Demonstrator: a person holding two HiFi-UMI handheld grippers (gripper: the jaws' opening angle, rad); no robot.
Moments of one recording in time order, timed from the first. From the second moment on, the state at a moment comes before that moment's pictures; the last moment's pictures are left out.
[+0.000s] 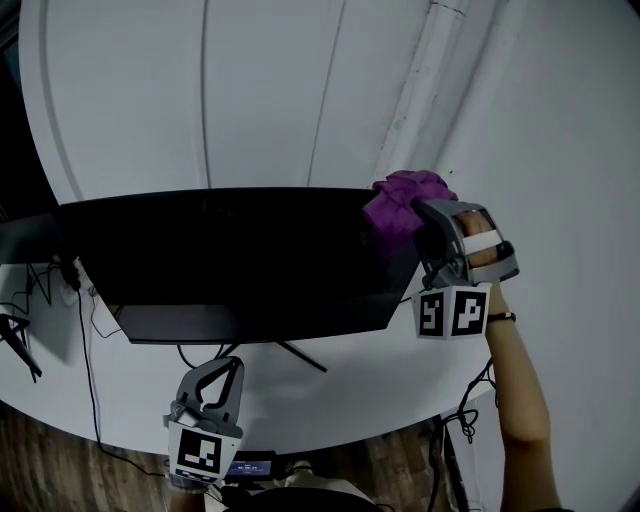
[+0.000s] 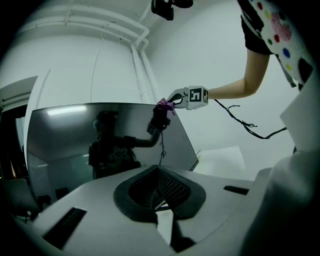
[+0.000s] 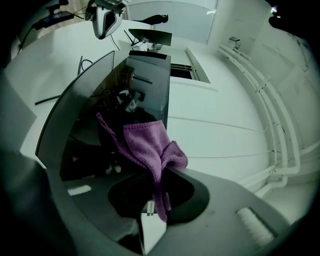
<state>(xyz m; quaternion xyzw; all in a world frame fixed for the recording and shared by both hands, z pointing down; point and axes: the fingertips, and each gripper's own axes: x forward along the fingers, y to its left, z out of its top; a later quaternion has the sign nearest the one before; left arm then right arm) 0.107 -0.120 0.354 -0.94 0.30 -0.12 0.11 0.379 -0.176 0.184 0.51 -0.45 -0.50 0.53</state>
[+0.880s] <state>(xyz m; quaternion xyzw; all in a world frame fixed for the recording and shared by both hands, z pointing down) 0.105 -0.118 0.347 -0.94 0.31 -0.11 0.11 0.440 -0.132 0.185 0.66 -0.52 -0.35 0.42</state>
